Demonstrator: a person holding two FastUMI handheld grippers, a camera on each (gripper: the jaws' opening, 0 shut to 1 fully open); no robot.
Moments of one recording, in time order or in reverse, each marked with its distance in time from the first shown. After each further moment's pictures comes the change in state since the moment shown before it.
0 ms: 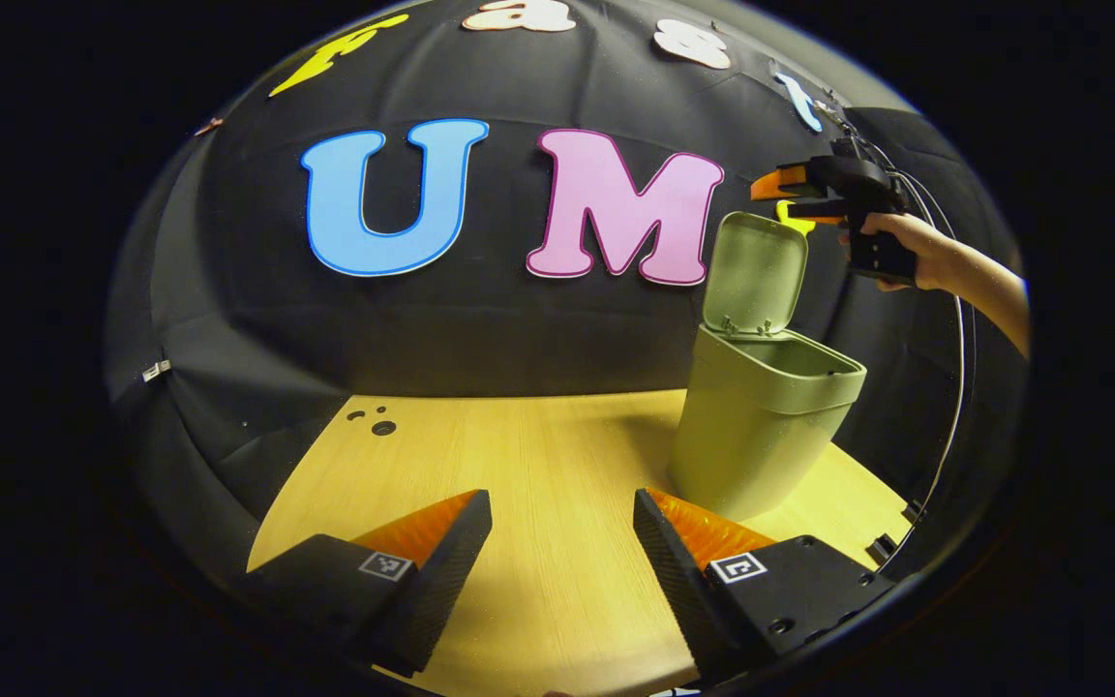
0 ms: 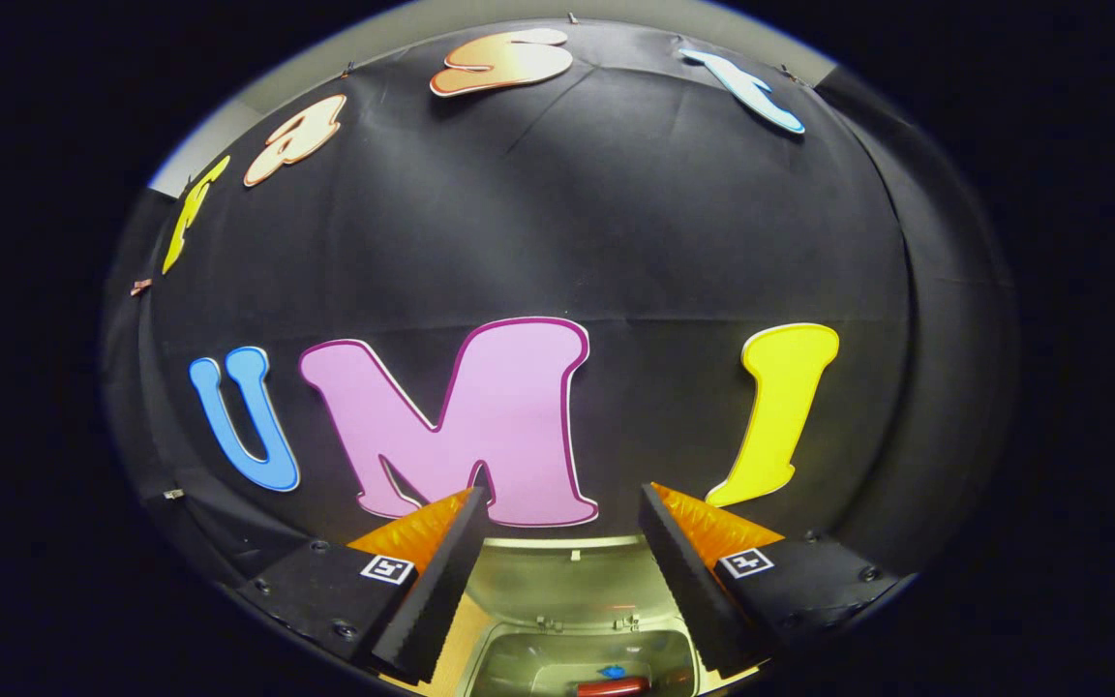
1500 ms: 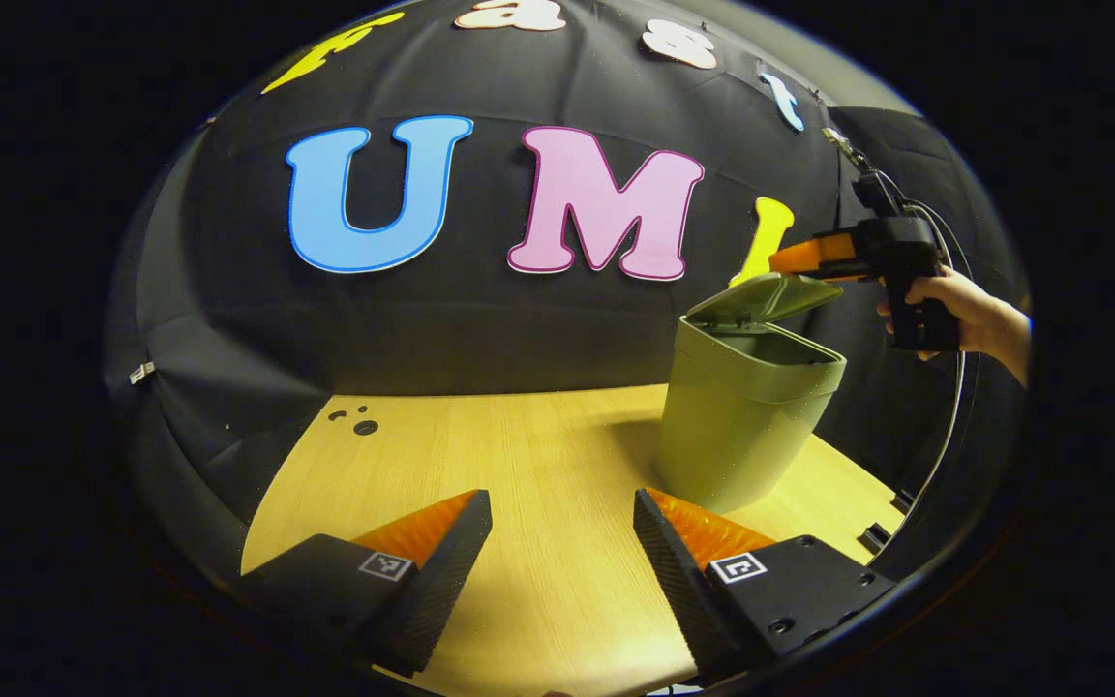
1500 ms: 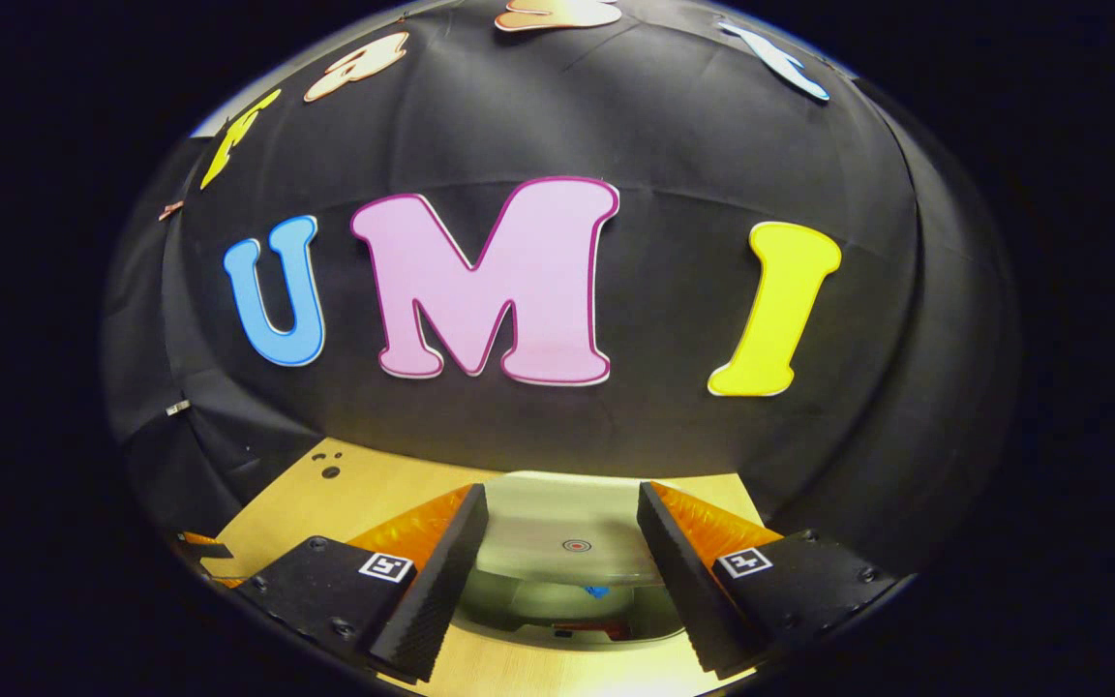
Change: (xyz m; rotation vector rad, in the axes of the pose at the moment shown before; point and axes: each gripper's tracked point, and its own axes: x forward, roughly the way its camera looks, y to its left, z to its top) left arm -0.001 -0.009 -0.007 0.018 -0.001 -0.082; right arm -0.096 0.001 -0.132 -0.115 0.297 0.068
